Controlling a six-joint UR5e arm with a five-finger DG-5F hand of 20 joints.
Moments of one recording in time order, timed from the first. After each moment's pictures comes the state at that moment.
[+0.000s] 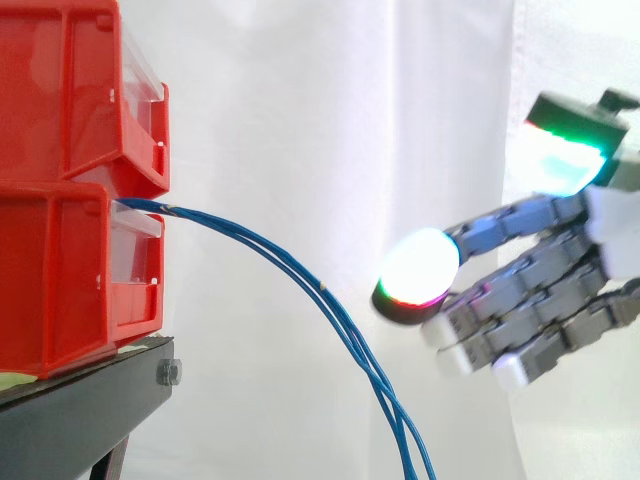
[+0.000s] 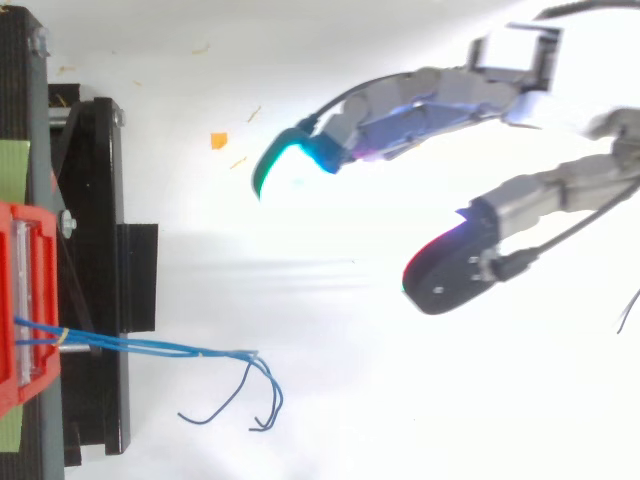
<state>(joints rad) 0.07 -2.05 -1.40 -3.01 -1.39 -0.17</state>
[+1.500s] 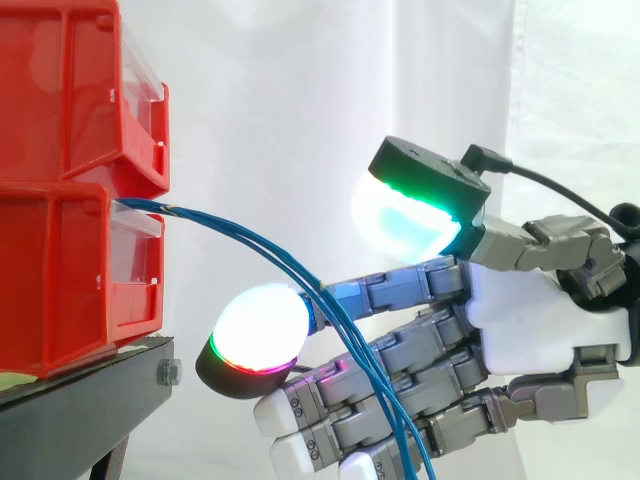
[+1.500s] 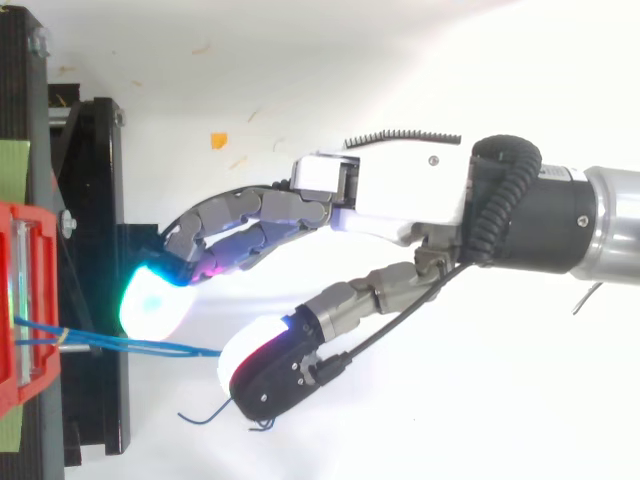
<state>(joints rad) 0.15 -2.28 -1.25 -2.82 -1.36 -0.06</state>
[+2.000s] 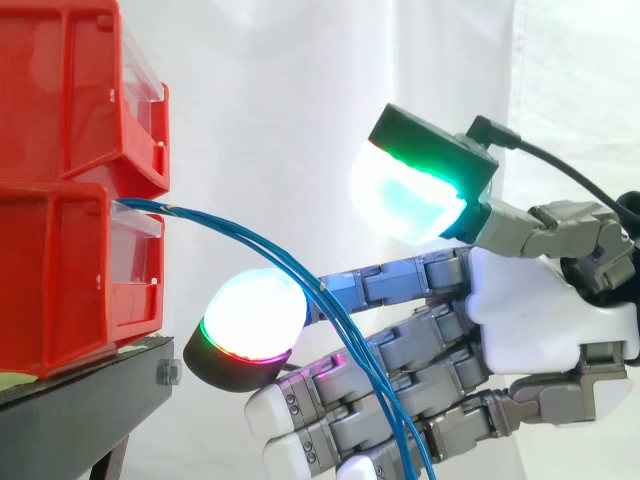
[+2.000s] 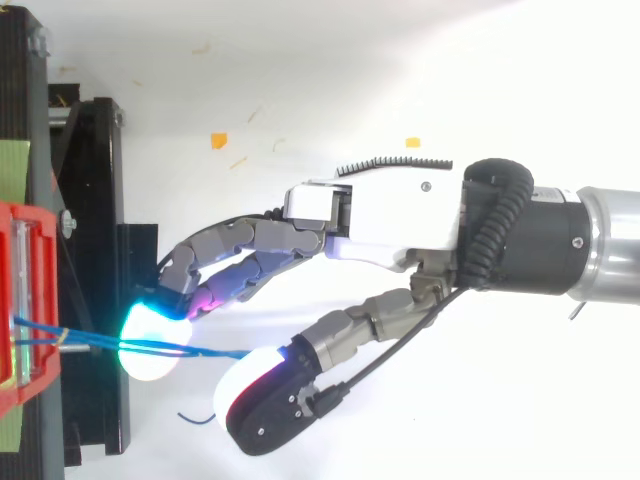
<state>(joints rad) 0.16 -2.28 -1.24 -2.82 -1.37 -0.04</state>
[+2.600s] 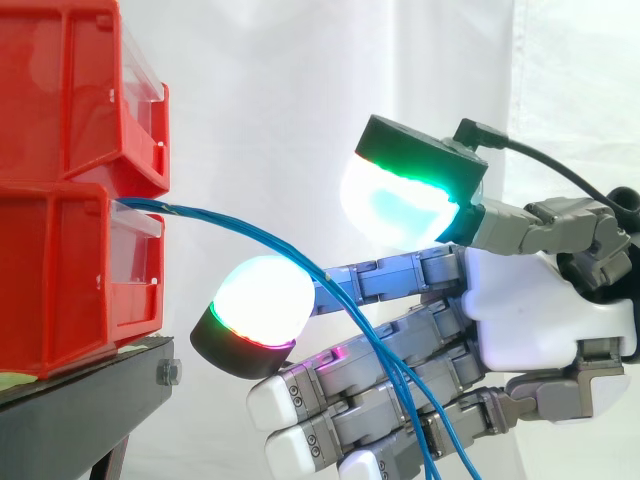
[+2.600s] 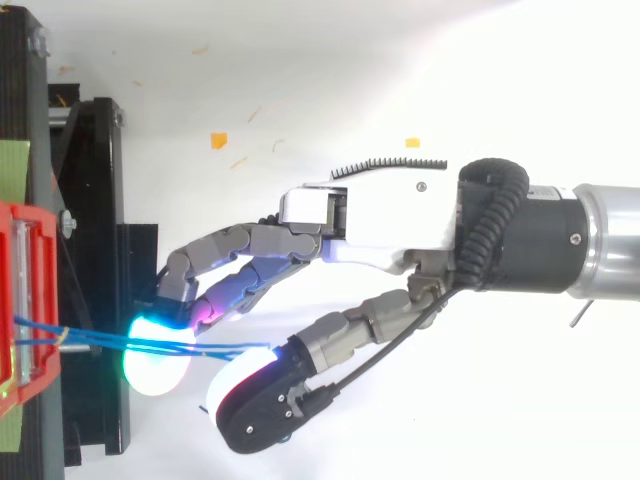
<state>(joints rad) 0.16 -2.29 -1.23 -2.83 -1.41 -0.01</state>
